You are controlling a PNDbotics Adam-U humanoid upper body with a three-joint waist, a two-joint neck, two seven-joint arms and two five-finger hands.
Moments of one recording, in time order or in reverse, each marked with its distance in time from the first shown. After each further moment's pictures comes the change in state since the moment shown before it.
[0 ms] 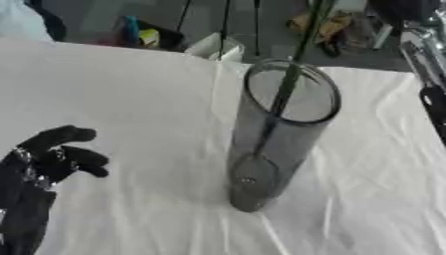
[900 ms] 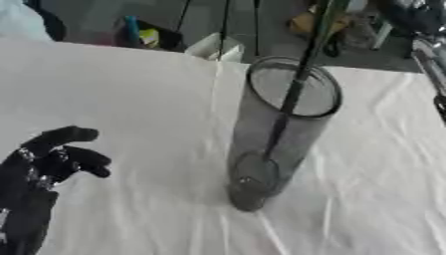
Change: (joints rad) left arm 0.000 0.000 0.000 0.000 0.000 0.002 -0.002; right arm 0.061 -0.051 0.002 -0.069 0.073 -0.028 0.040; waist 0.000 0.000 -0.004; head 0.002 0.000
